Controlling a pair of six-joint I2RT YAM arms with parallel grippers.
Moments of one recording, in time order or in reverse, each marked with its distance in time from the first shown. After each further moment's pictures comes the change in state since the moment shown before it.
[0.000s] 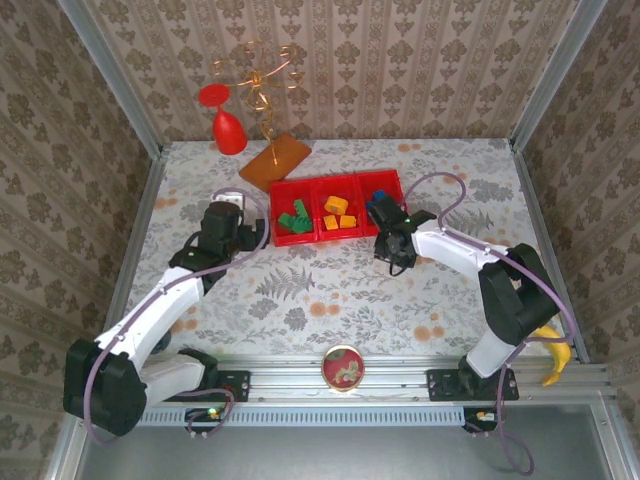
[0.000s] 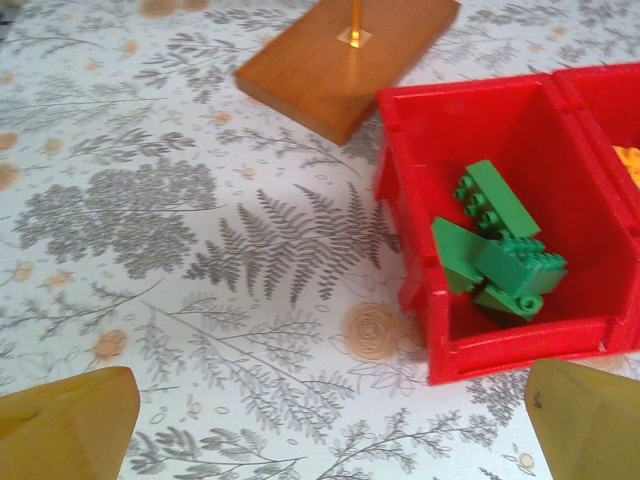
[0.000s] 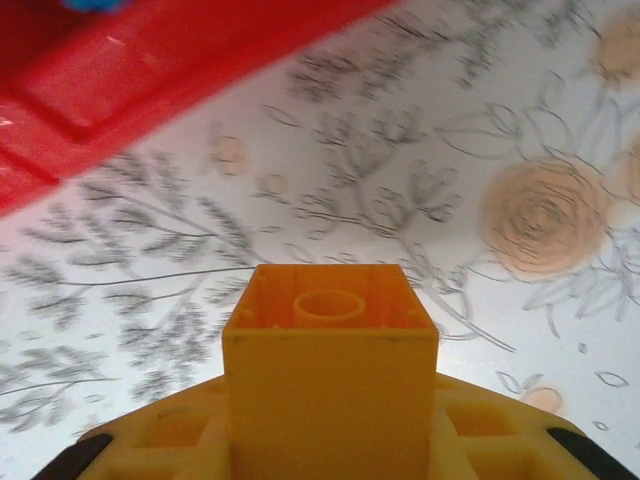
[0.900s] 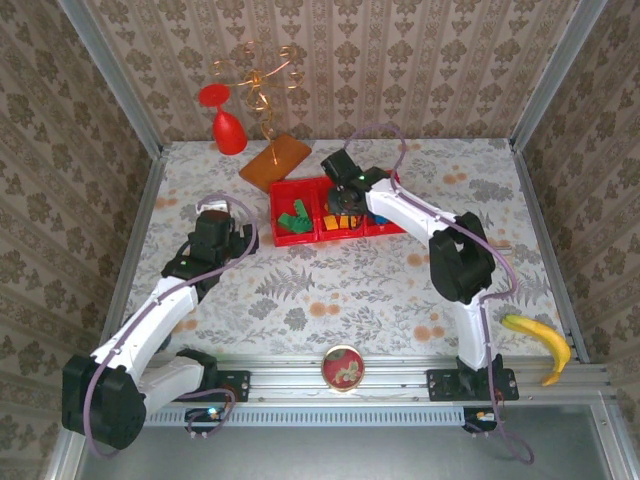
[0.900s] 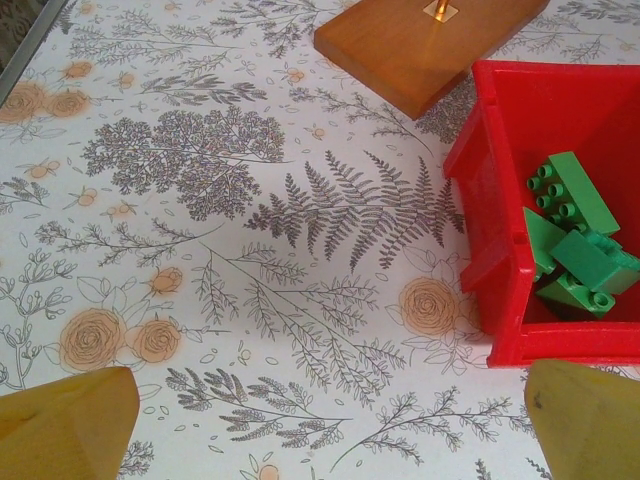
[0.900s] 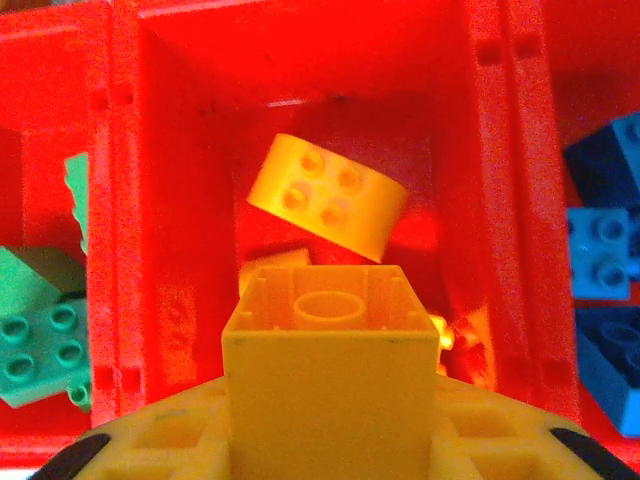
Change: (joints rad) left arm 0.048 -0.061 -0.060 -0.048 -0.037 -0.088; right arm 0.061 0.446 0.699 -0.056 0.012 -0.315
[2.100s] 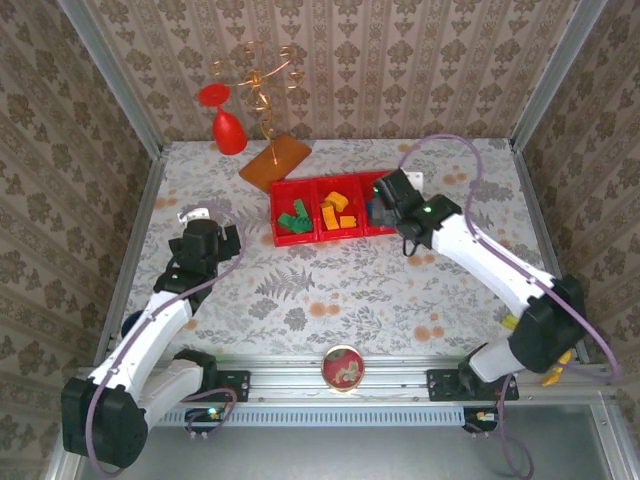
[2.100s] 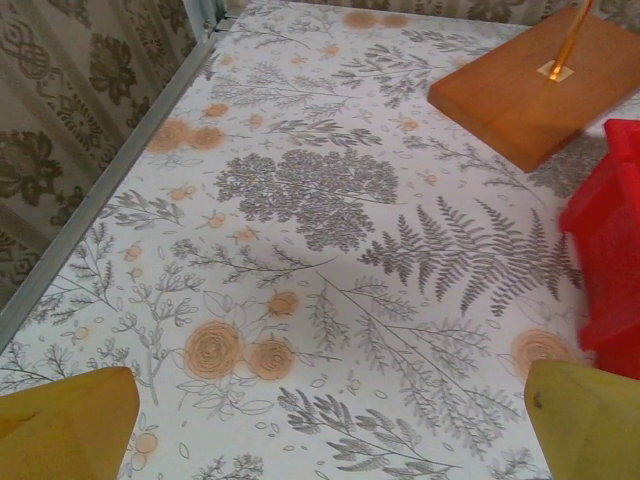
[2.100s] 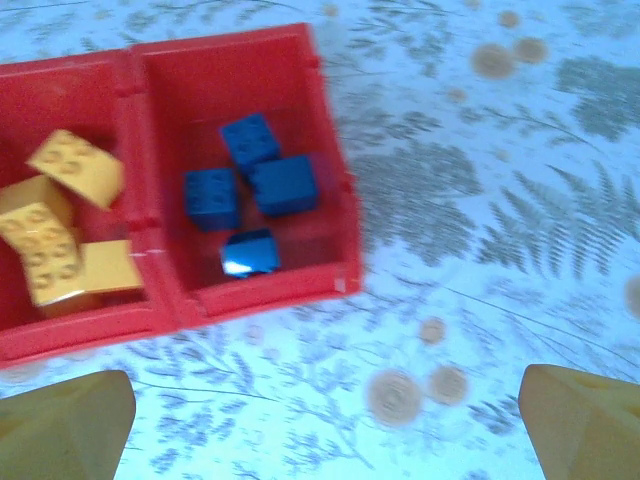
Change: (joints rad) left arm 0.072 -0.105 -0.108 0.096 -0.152 0.061; right arm -0.035 -0.663 -0.550 -0.037 0.344 -0.001
